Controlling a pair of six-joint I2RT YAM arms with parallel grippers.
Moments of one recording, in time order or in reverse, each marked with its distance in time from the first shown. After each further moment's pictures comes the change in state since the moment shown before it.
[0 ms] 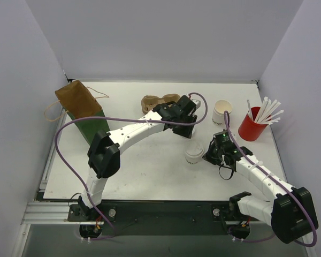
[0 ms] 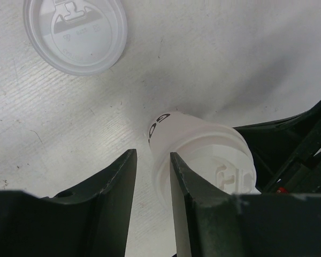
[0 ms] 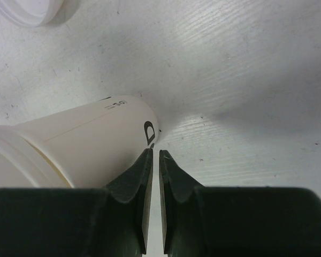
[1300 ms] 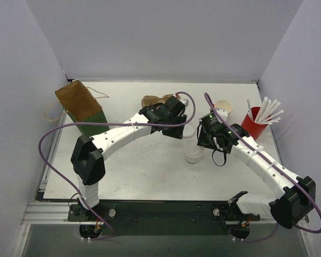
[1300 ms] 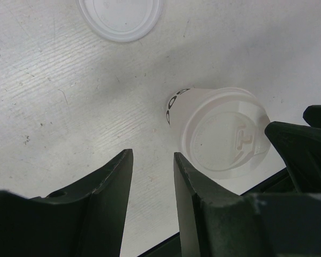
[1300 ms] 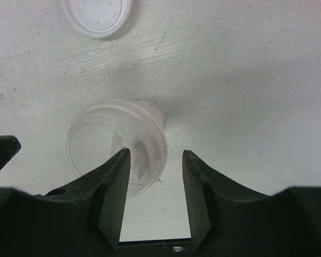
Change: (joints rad) left arm 0.027 -0.195 -0.187 0.003 -0.048 -0.063; right arm 0.210 0.132 0.500 -0.431 0.299 -0.216
